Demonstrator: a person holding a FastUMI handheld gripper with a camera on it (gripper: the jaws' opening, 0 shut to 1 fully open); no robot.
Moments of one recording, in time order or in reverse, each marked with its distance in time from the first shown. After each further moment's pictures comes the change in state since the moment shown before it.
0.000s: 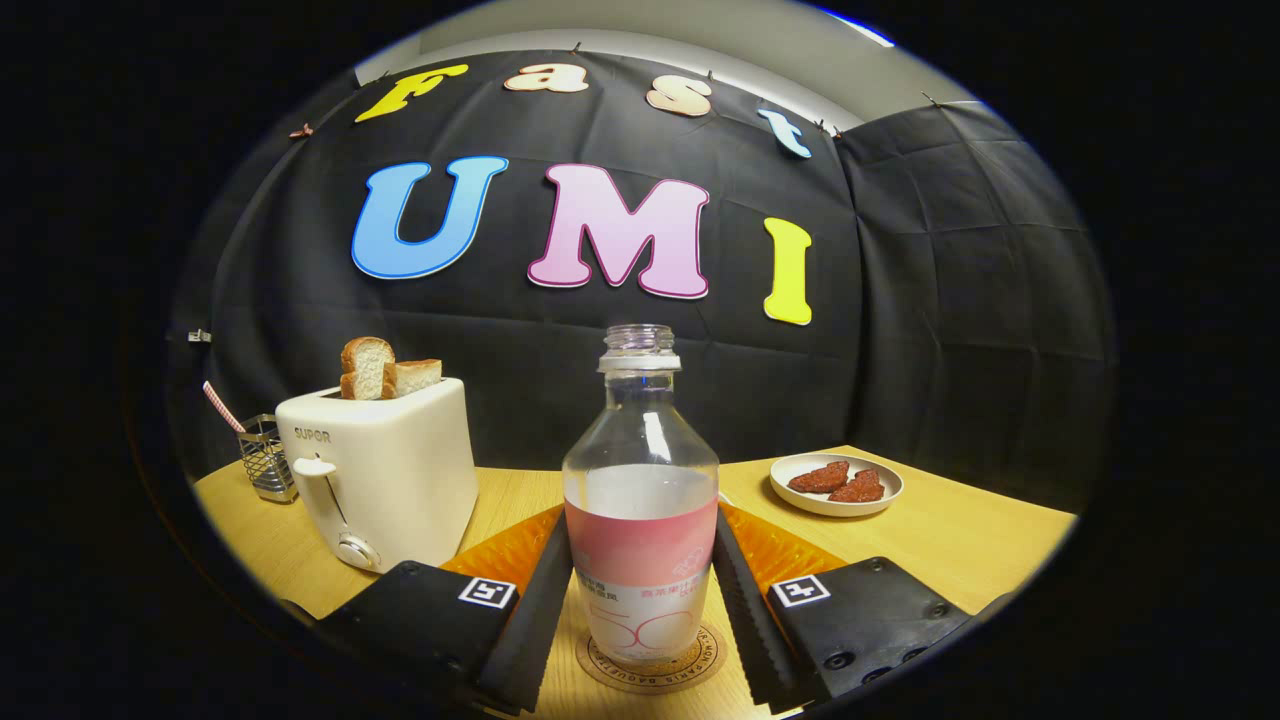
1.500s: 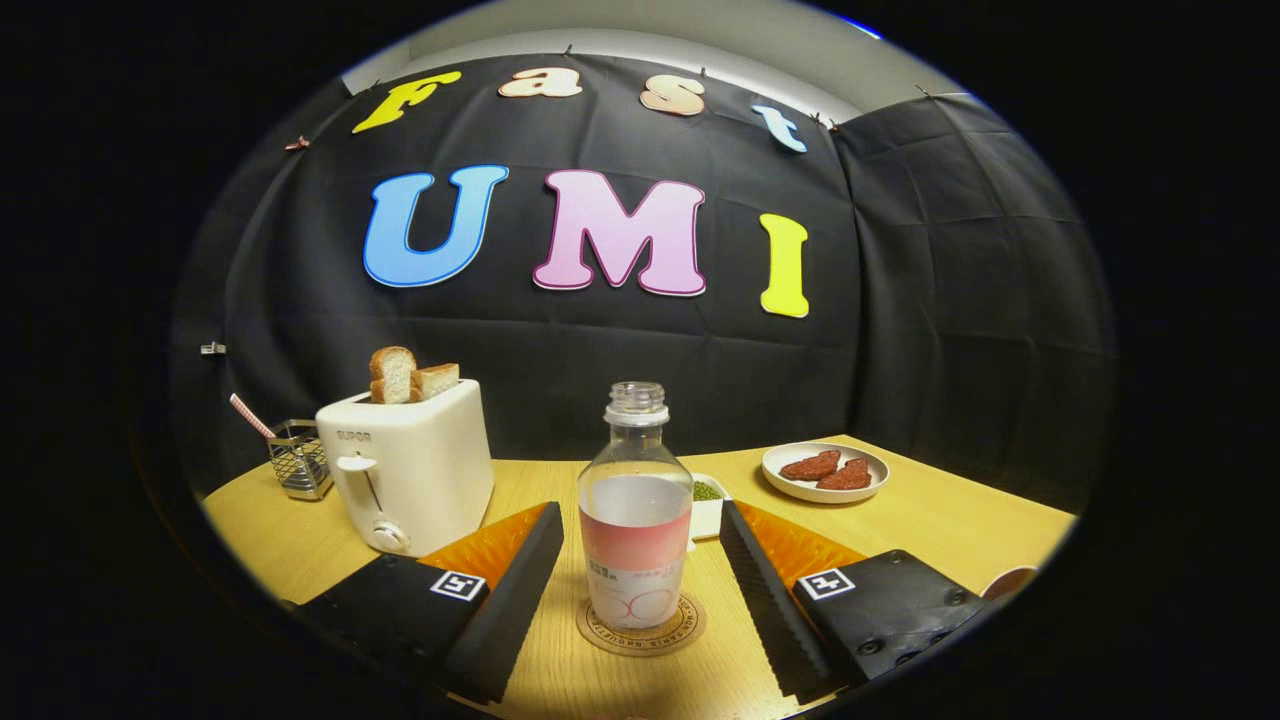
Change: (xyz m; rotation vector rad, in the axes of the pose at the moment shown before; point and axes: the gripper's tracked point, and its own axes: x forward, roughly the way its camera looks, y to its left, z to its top) arm -0.055 -0.011 0.021 0.019 0.014 0.043
